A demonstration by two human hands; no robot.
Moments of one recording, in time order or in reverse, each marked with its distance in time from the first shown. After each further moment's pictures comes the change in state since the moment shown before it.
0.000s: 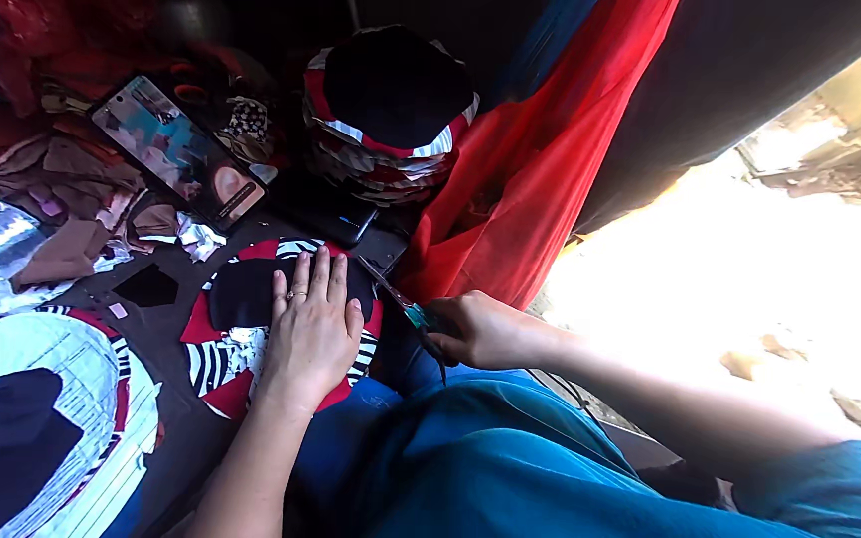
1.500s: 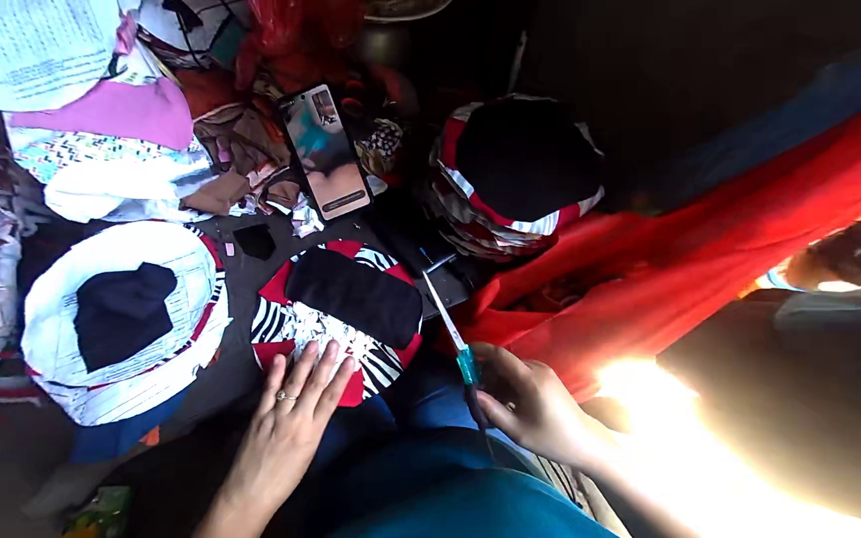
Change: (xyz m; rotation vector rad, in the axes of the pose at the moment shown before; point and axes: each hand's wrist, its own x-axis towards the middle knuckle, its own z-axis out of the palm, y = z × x) left_hand -0.117 0.012 0.021 0.249 0.398 -0.064; right_hand 0.007 0.043 -0.006 -0.017 0.376 -0.661
